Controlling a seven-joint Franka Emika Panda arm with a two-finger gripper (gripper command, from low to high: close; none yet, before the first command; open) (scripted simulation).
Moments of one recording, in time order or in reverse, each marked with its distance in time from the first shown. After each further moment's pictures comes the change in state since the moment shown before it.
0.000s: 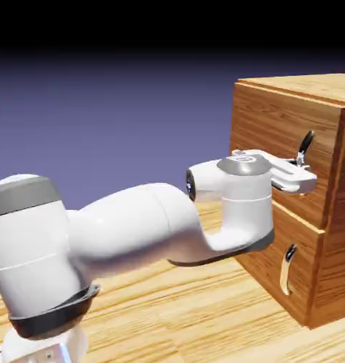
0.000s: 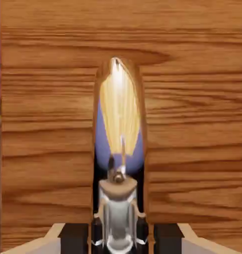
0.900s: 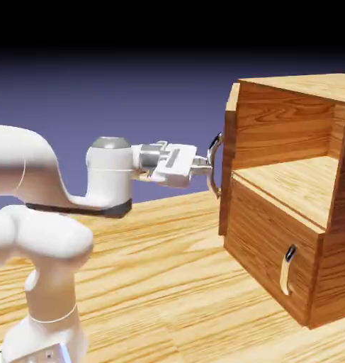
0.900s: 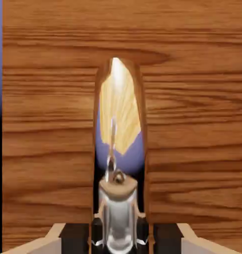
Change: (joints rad) arm -0.443 -0.041 0.884 -0.673 0.854 -0.843 0.018
